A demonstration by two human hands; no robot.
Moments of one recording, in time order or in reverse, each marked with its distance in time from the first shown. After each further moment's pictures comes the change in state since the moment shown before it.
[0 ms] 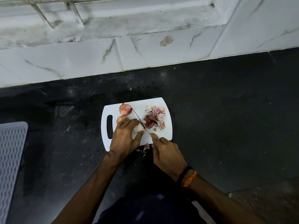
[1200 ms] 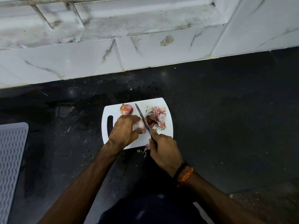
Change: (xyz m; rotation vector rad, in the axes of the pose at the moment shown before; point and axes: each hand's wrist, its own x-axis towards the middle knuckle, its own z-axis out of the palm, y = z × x) left_hand 0.033 -0.001 -0.011 0.009 -0.129 -0.026; right_hand 0.021 -0.002 0.009 0.106 0.044 0.093
